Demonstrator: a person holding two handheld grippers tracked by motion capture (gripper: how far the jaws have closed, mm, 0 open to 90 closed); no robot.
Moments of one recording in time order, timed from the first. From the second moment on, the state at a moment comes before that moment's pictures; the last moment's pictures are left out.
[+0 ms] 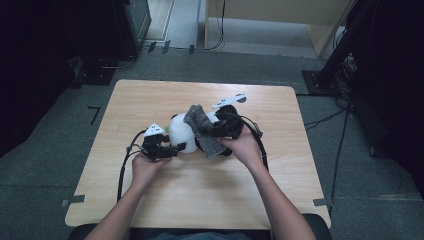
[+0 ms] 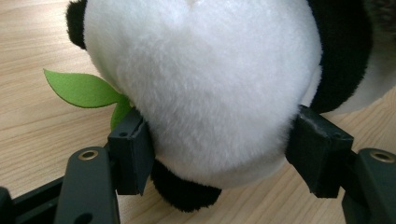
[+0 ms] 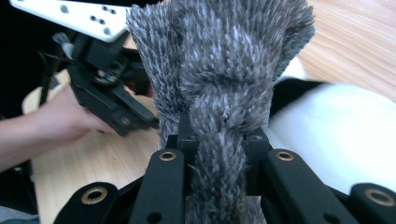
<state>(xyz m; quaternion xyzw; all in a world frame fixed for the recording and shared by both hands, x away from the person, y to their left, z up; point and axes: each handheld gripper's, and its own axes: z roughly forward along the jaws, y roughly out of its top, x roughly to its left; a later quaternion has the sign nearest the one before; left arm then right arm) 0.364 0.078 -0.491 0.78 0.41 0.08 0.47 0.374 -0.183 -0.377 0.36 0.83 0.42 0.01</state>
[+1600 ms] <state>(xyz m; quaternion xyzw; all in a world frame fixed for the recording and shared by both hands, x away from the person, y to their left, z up) 0.364 0.079 -0.490 0.77 0.41 0.08 0.48 0.391 -0.199 -0.395 0.39 0.83 0.40 0.01</state>
